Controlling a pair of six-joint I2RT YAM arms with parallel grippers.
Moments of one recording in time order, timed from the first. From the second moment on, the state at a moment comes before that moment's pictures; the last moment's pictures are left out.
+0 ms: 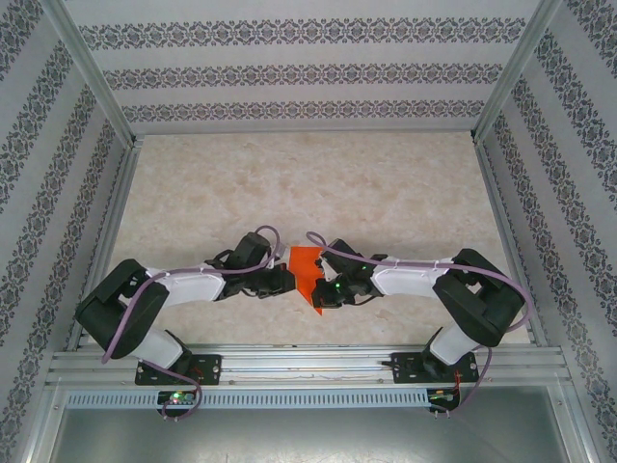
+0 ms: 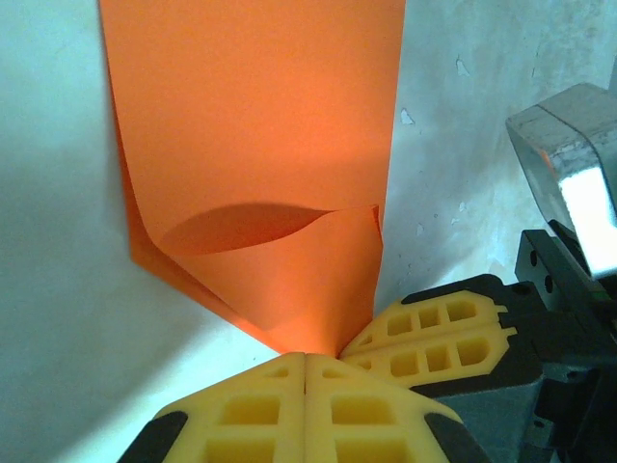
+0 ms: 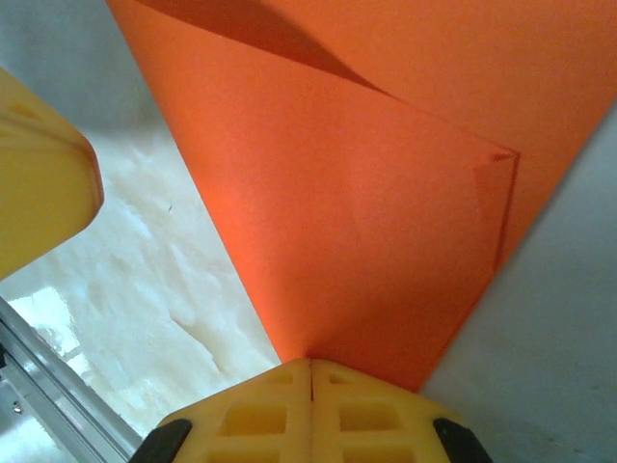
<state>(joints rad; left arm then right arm) -0.64 1.49 0.54 0.11 0.51 -0.88 0.81 1.58 0.67 -0.23 -0.43 0.71</state>
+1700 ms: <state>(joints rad) -0.45 1.65 0.59 0.16 0.52 -0.83 0.83 1.60 0.73 -0.30 -0.35 0.71</state>
